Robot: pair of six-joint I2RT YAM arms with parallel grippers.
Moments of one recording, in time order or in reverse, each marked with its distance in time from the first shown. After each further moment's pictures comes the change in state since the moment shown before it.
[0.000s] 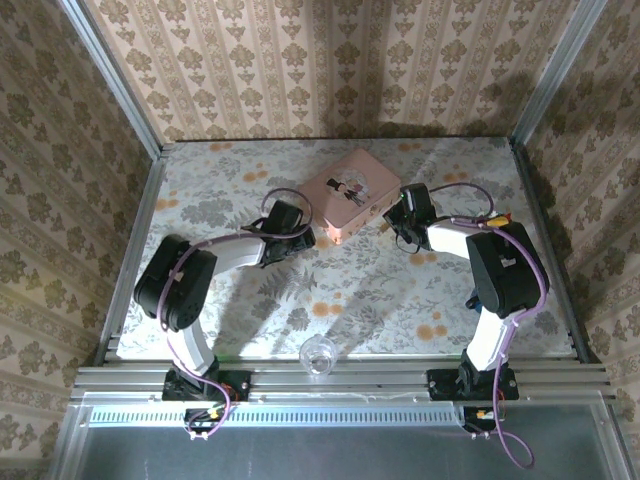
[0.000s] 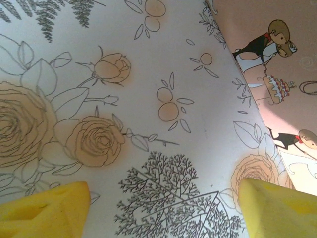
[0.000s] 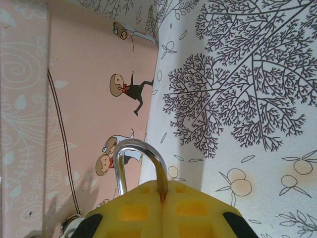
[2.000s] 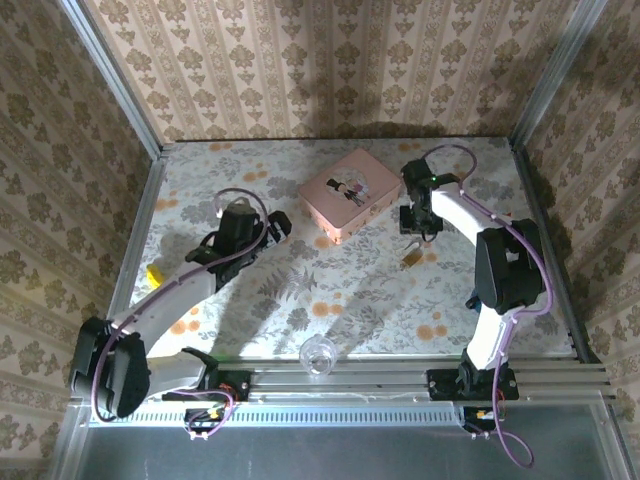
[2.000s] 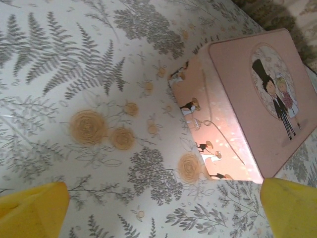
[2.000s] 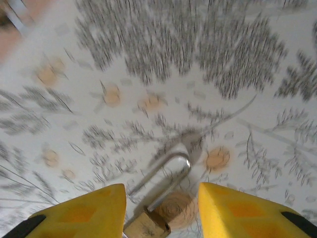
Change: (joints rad) left arm 0.074 -0.524 -0.183 -0.048 0.013 -0.060; right arm -0.047 0.027 0.441 -0.923 0.093 -0.784
